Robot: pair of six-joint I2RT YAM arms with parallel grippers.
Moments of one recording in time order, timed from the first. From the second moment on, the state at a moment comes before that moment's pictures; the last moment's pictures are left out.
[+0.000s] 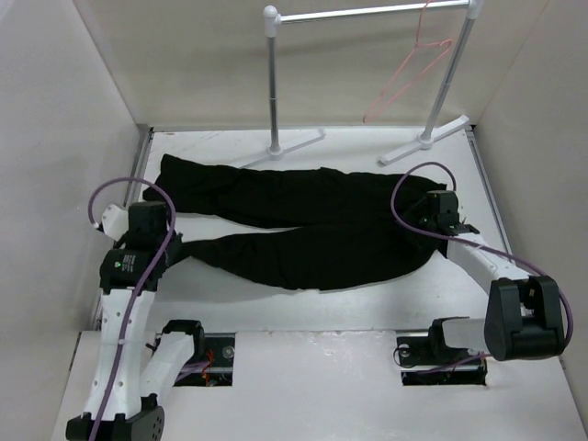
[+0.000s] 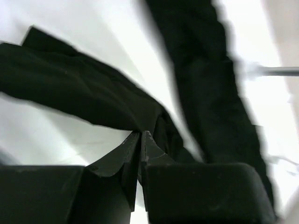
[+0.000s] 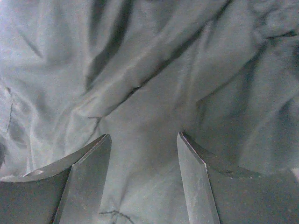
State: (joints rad) left arm -0.05 0.79 1.10 -1.11 -0.37 -1.03; right arm 0.07 1.29 0.66 -0.22 0.00 0.94
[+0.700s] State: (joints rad) left arm 0.08 0.72 0.92 -1.21 -0.50 -1.00; right arm 0.05 1.17 0.64 -0.26 -0.04 0.93
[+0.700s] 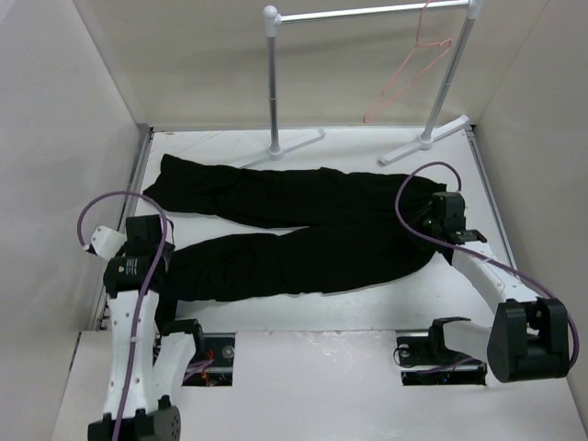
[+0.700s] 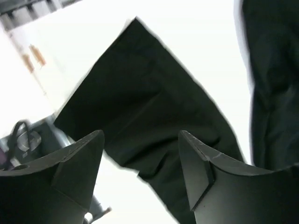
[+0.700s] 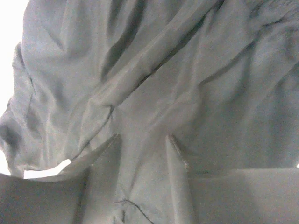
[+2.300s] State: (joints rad) left arm 0.40 0.90 0.71 -0.71 -0.34 -0.90; right arm 0.27 0.77 0.60 -0.51 -0.08 0.85
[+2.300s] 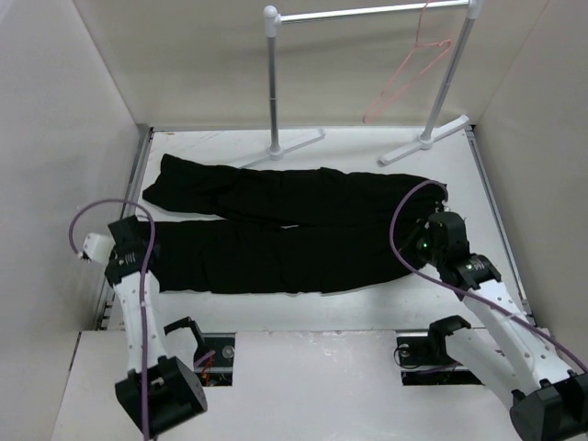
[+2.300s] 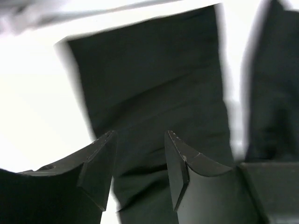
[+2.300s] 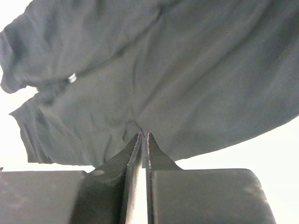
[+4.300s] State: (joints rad) left arm 0.52 1.03 0.52 -0.49 -0.15 -1.19; right arm -0.15 1.26 0.57 -0.38 0.10 0.94
